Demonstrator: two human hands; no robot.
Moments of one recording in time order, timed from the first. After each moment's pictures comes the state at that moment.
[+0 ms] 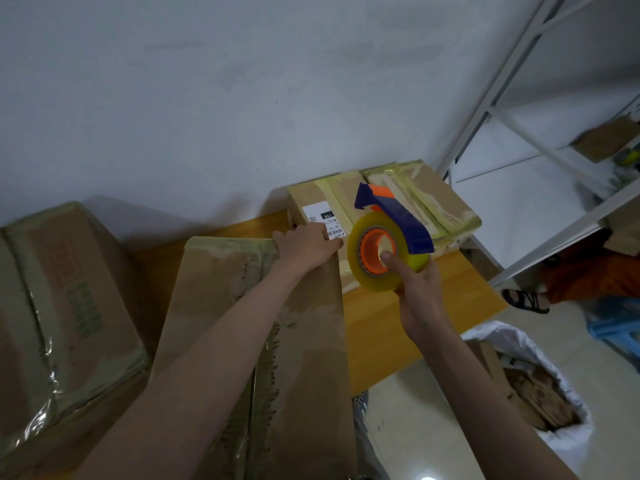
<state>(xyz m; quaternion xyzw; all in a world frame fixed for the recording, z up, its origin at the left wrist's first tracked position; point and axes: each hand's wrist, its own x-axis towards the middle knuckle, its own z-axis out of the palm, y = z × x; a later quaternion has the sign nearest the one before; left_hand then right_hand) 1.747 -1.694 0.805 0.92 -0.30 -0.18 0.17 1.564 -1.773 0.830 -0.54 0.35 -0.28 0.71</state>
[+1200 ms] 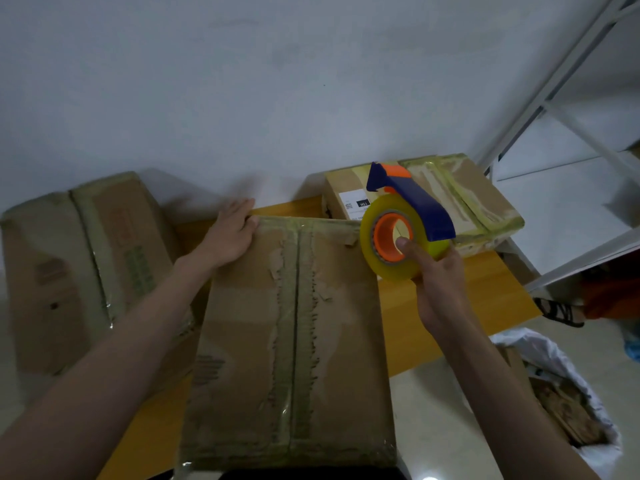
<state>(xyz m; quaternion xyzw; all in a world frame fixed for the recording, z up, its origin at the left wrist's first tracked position) 1.825 -1.507 0.794 0.92 -0.26 -0.19 0.24 1.577 -1.733 0.849 -0.57 0.28 -0.25 0.73</state>
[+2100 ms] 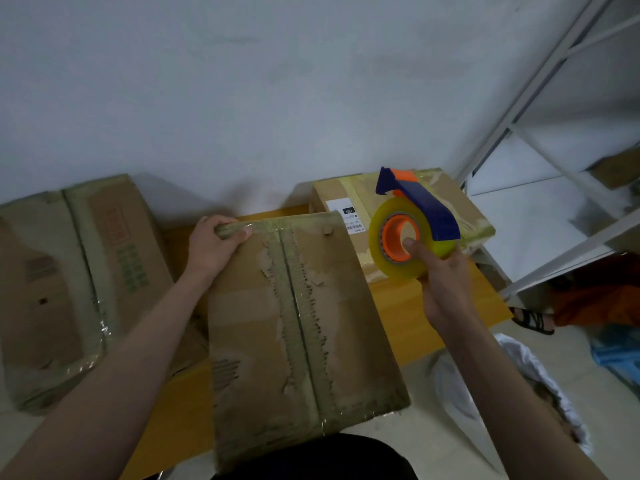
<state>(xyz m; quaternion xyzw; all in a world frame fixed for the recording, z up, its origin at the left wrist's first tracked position) 1.792 -1.491 0.784 0.86 -0.11 -0.06 0.50 1.550 -1.741 0.873 -0.58 0.31 -0.28 0.70</state>
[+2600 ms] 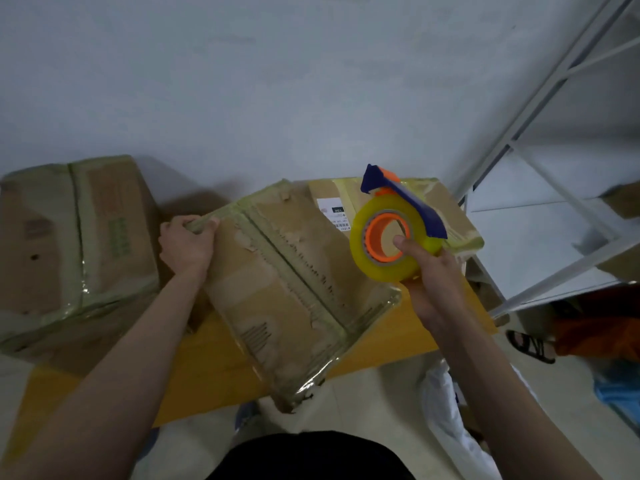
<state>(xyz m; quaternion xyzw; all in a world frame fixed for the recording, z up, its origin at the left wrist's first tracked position) 1.737 -1.507 0.779 0.88 0.15 0.05 0.46 1.507 -1.775 0.897 -0.56 0.30 -0.21 0.75</state>
